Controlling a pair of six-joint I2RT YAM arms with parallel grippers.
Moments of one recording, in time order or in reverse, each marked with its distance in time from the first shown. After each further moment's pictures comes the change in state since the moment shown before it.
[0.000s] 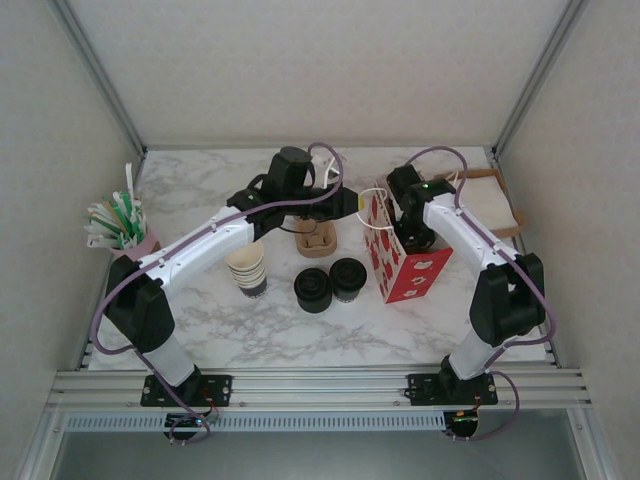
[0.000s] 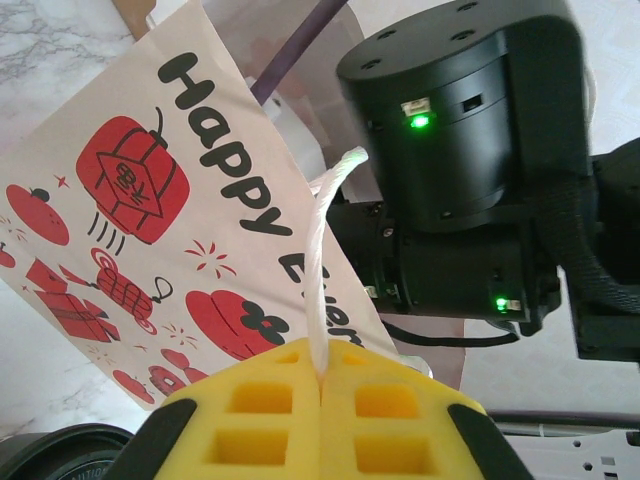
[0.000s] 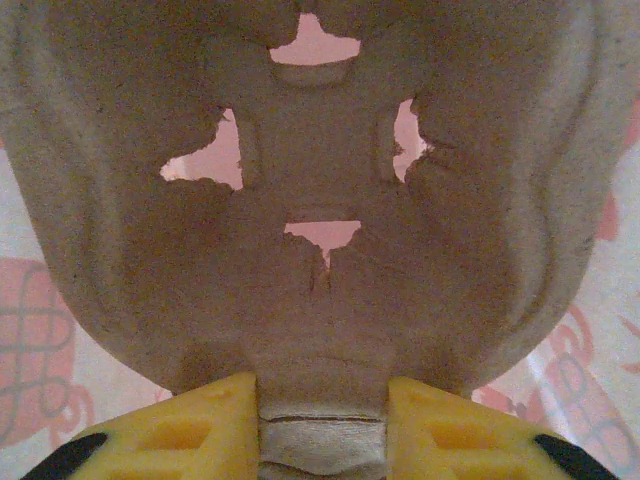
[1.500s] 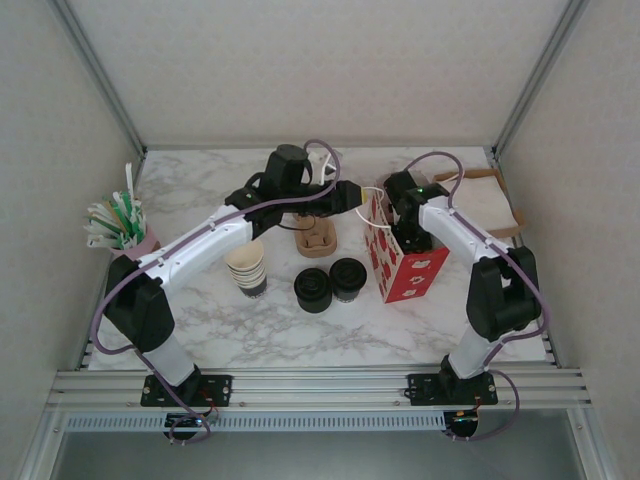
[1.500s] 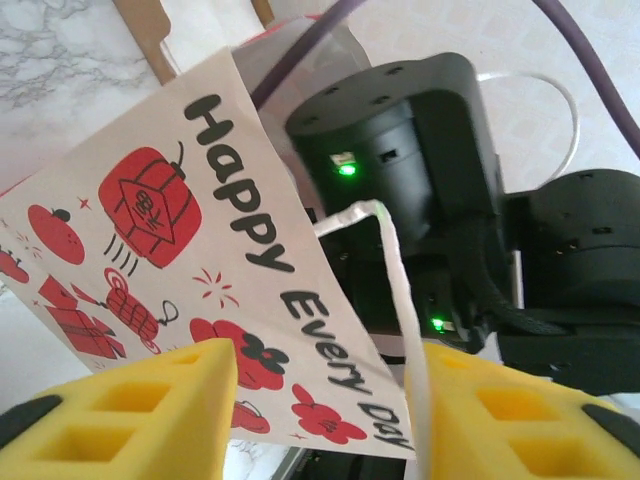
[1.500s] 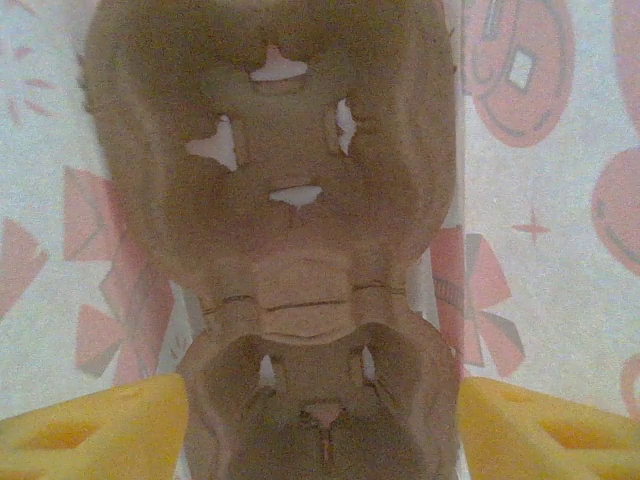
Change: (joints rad) left arm 0.019 0.000 0.000 0.019 -0.017 -0.018; right arm 0.000 0.027 -0.042 0.058 0.009 0.053
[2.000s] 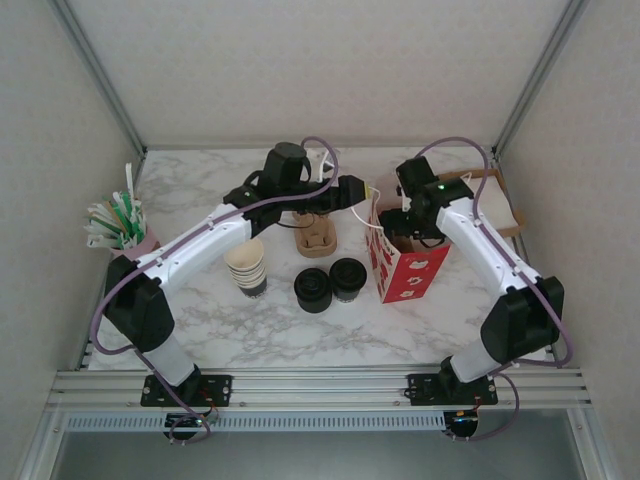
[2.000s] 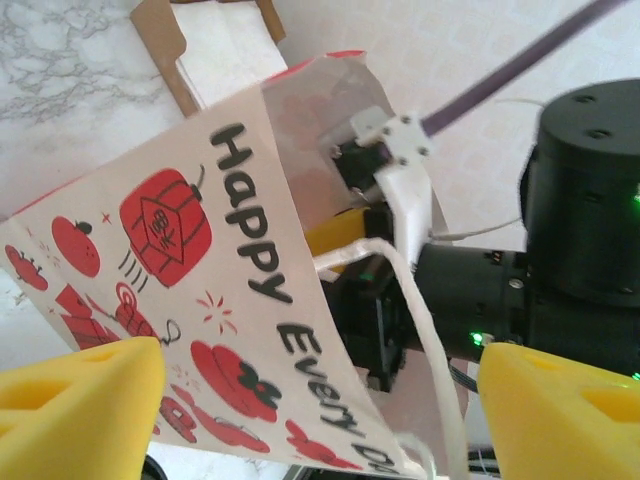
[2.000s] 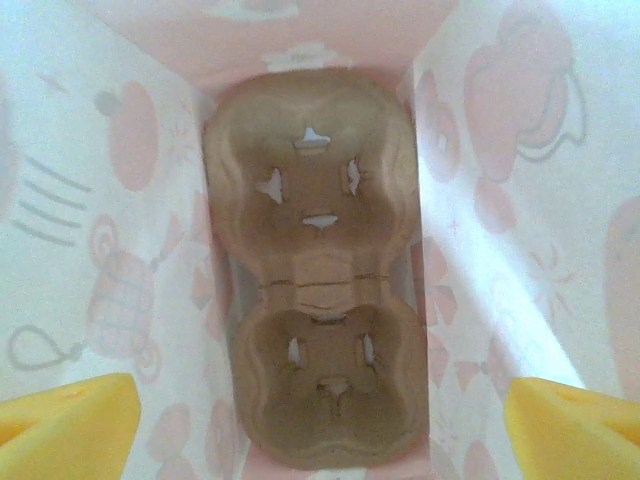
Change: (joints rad) left arm 0.003 0.000 0.021 -0.015 -0.032 0.002; right arm 0.000 -0.163 0.088 -0.066 -0.018 0.023
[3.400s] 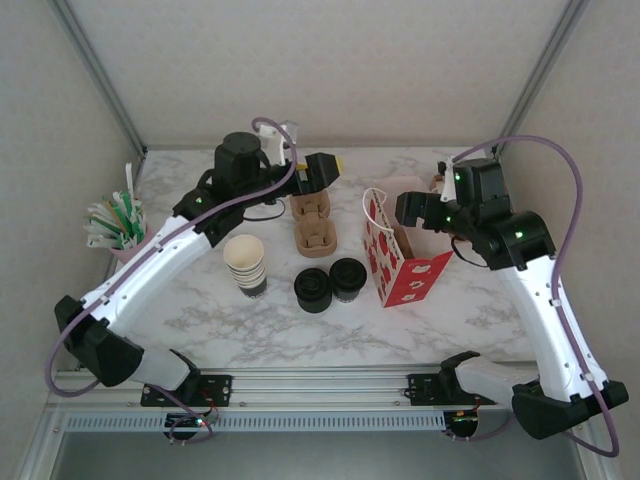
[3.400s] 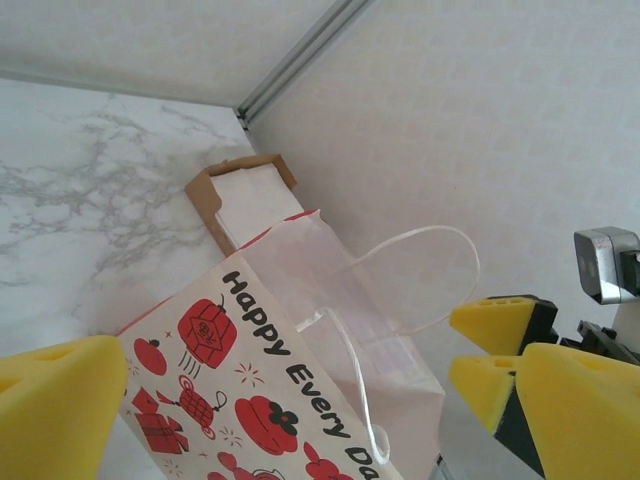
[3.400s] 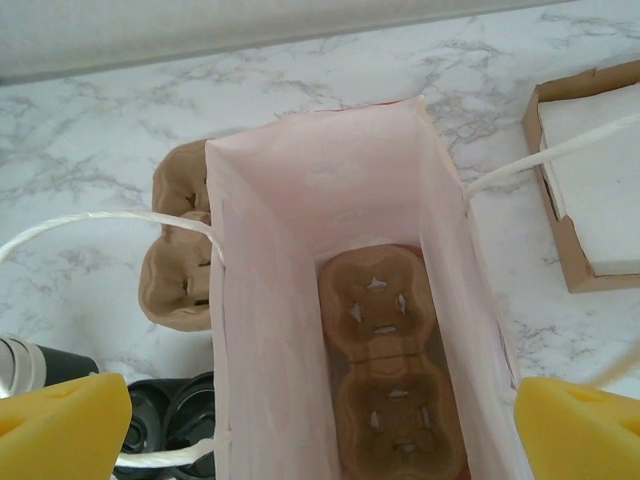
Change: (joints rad) left arm 0.051 -0.257 -0.039 -0.029 -0.196 0.085; right arm 0.001 -0.399 0.082 0.027 -0.040 0.085
